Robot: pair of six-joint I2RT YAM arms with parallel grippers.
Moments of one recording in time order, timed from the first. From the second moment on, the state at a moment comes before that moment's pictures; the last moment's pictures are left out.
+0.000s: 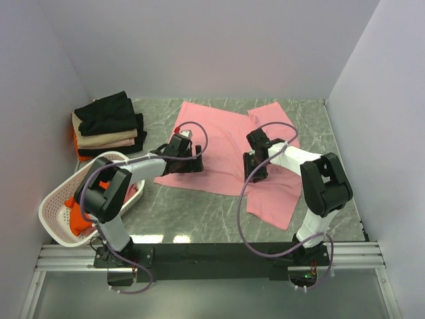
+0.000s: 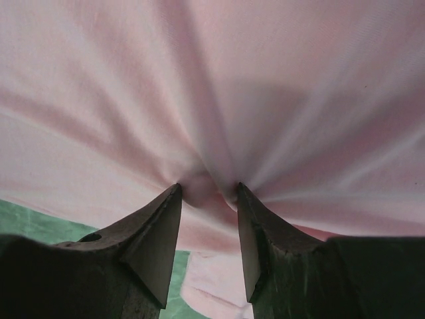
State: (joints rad) left arm -0.54 1.74 0.97 -0.10 -0.01 -0.53; right arm 0.40 1.76 1.07 -0.60 -0.07 0.38
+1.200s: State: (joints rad) left arm -0.56 1.32 0.72 -0.42 -0.51 -1.15; right arm 0.40 1.39 1.12 -0.67 -0.12 0.38
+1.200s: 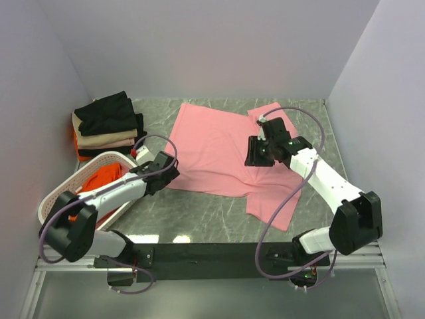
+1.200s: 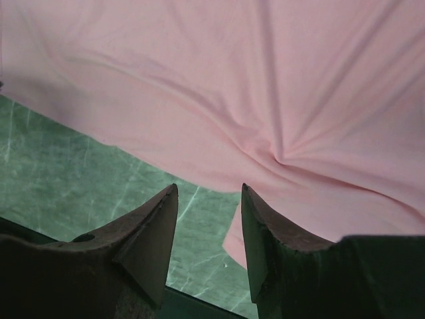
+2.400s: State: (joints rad) left arm -0.56 1.46 0.71 -0.39 -0.57 -1.33; right arm 0.35 1.32 1.01 -0.65 -0.18 0.34
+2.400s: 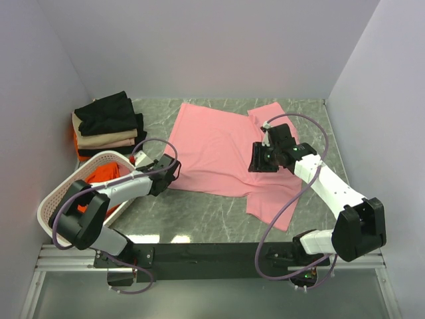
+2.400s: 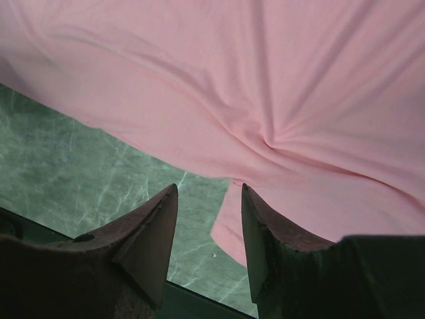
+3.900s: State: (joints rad) left arm -0.55 1.35 0.78 -0.41 -0.56 -1.03; right arm 0.20 1.28 0.83 -0.65 0.01 0.54
